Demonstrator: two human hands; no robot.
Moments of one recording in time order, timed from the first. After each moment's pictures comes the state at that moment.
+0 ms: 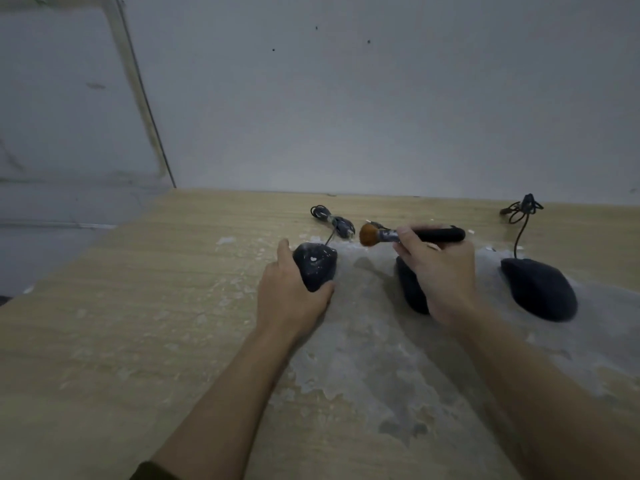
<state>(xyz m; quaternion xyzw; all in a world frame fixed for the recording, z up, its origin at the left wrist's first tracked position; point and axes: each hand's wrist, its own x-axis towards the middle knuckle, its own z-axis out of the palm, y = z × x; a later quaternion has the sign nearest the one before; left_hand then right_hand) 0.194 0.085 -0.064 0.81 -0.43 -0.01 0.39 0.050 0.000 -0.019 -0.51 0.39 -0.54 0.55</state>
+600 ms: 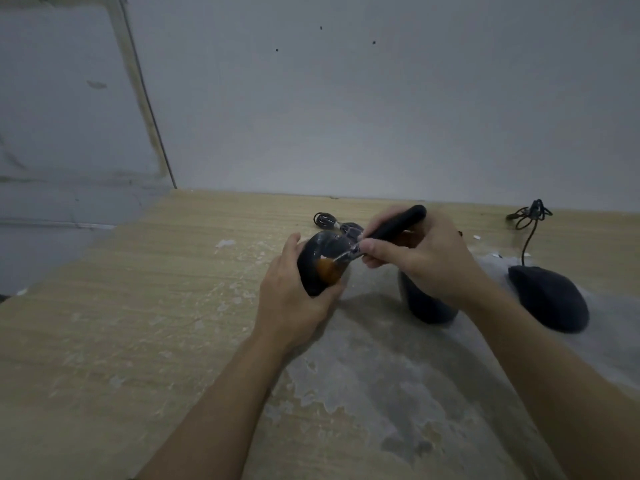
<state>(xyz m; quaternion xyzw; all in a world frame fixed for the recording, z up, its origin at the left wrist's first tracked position) 0.194 0.090 -0.059 0.74 -0.49 -0.01 0.46 0.048 -0.001 0.008 -0.77 0.18 -0.38 0.48</state>
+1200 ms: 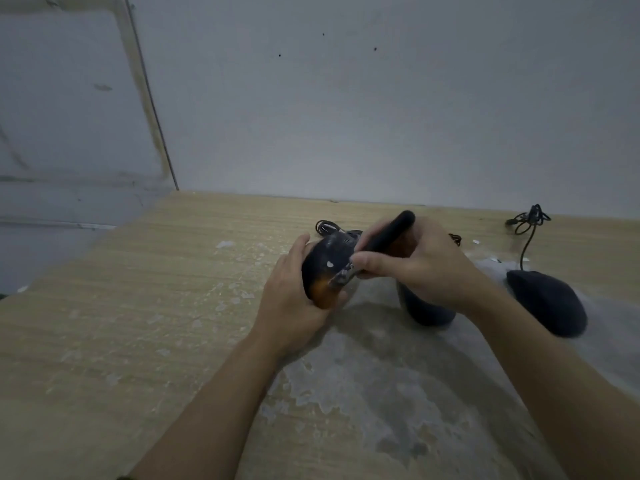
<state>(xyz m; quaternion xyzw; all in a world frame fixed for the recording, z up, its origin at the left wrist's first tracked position) 0.190 0.095 -0.059 0.71 -0.53 -0.03 0.46 0.046 -0.001 0.008 -0.80 0.16 -0.32 0.48</state>
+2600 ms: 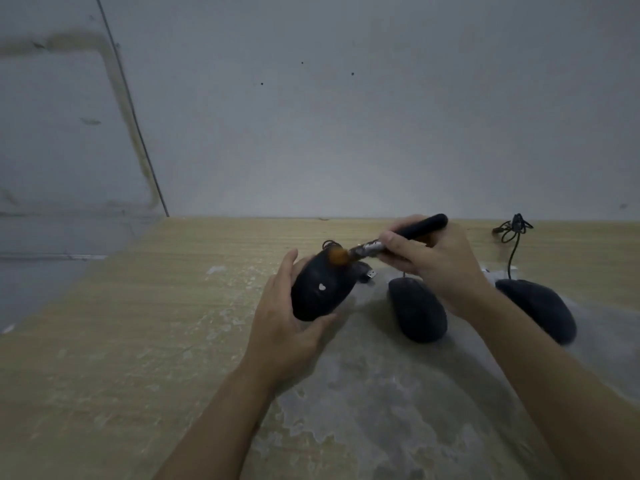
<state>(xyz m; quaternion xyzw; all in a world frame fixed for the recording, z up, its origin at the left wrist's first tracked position) 0.185 0.098 -0.058 0.67 -0.53 -0.05 0.51 0.035 -0.022 0.011 -0.67 0.25 -0.45 0.54</state>
